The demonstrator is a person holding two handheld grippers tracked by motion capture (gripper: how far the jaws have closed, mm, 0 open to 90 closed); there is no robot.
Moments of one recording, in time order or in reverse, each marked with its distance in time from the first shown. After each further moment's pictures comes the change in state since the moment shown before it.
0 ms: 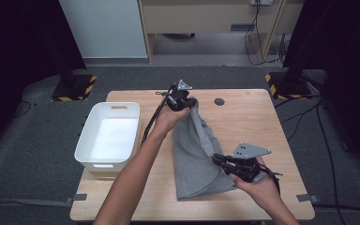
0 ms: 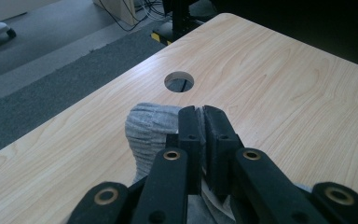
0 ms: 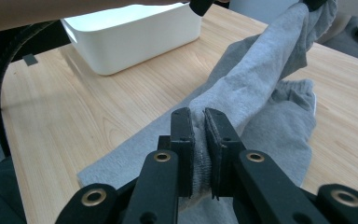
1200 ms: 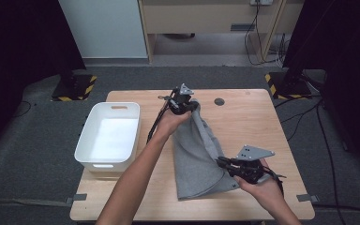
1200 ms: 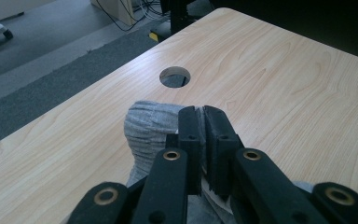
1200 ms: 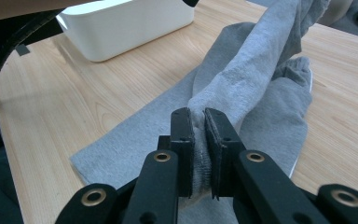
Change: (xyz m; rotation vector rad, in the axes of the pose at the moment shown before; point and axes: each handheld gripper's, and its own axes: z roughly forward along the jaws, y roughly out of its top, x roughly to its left) left arm -0.005 -0.011 0.011 -0.006 -0.003 0.006; right arm -0.011 -0.019 -0.002 0.026 -0.003 0.033
